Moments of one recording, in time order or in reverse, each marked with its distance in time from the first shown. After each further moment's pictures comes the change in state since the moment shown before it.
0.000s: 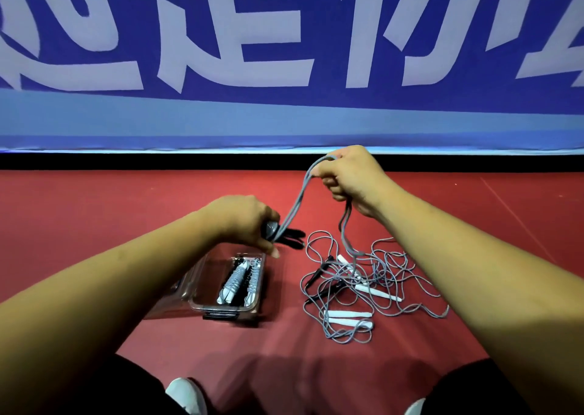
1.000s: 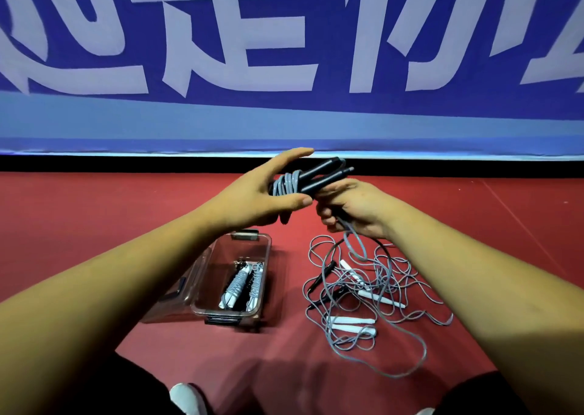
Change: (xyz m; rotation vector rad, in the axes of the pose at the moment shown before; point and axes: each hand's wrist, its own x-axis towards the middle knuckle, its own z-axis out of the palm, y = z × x) left_hand -0.028 0.024 -0.045 -1.184 0.360 0.149; right_hand -0.004 0.033 -0.004 0.119 -0.348 0.135
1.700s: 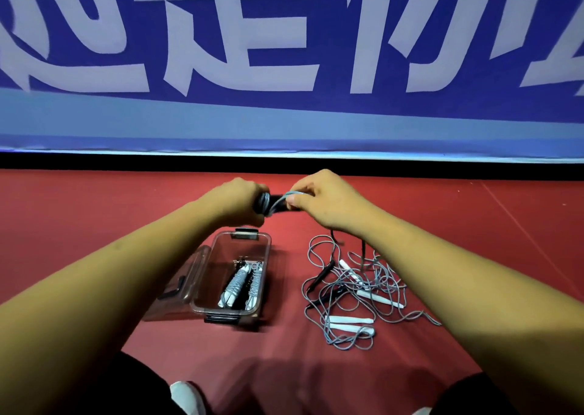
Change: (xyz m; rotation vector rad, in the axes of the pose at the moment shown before) left_hand 0.021 -0.061 -0.027 0.999 -0.051 -0.292; right_hand -0.007 -0.027 0.044 -0.842 0.179 -0.301
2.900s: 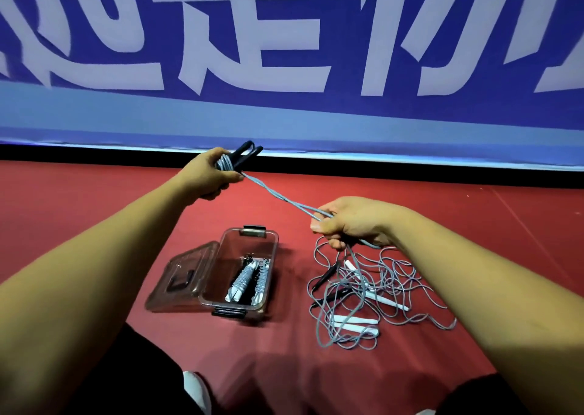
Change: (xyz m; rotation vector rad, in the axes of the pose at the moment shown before) left_hand -0.001 -0.073 -0.012 -0.954 0.240 -0.370; right_hand -0.007 0.043 -0.004 0.409 -0.474 0.358
